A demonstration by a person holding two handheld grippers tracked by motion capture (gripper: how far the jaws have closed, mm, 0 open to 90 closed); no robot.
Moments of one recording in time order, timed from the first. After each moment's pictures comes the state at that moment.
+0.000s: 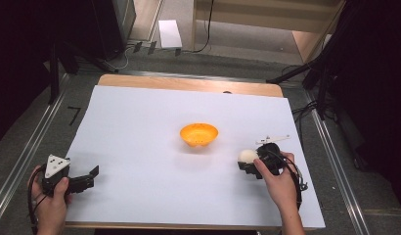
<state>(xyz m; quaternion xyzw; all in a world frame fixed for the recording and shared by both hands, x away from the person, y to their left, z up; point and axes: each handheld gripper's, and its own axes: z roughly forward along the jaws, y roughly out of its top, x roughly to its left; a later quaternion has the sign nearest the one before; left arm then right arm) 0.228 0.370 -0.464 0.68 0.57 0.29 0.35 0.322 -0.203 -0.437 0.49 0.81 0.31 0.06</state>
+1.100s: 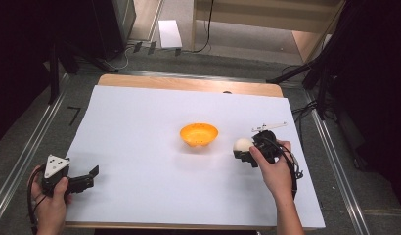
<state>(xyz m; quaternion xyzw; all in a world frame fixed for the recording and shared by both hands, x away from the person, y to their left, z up) 0.228 0.371 -0.464 0.68 0.57 0.29 0.35 0.345 -0.187 -0.414 0.48 0.81 0.33 0.06</state>
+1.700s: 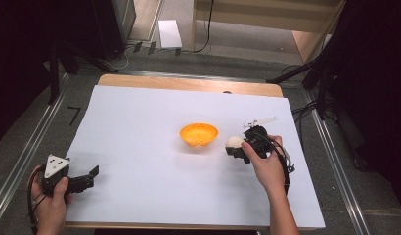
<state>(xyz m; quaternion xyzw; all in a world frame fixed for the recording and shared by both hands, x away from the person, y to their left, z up) 0.228 0.371 -0.464 0.68 0.57 0.29 0.35 0.357 -0.165 -0.411 0.47 0.82 0.33 0.05</state>
